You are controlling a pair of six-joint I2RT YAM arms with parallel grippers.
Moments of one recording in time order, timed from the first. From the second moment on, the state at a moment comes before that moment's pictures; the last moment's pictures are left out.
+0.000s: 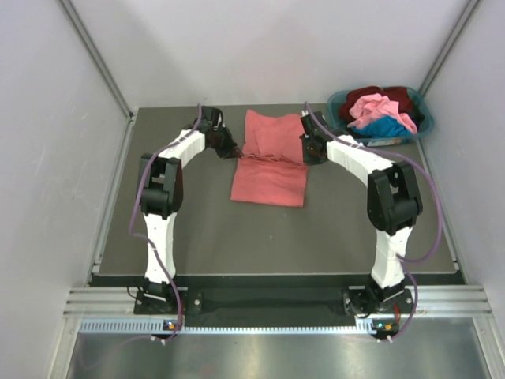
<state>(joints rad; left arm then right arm) -0.23 2.24 1.77 -0.45 0.35 -0.72 0.41 1.97 1.55 -0.57 0.18 0.27</state>
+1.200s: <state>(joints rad) -0.22 1.87 1.17 -0.46 0.40 -0.55 0.40 1.71 0.99 -0.37 -0.23 0.31</state>
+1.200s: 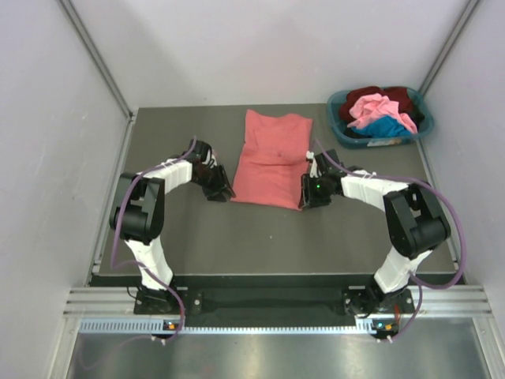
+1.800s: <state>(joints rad) -0.22 1.87 1.16 -0.46 0.40 -0.54 0.40 1.70 0.94 -0.28 -0.31 0.32</state>
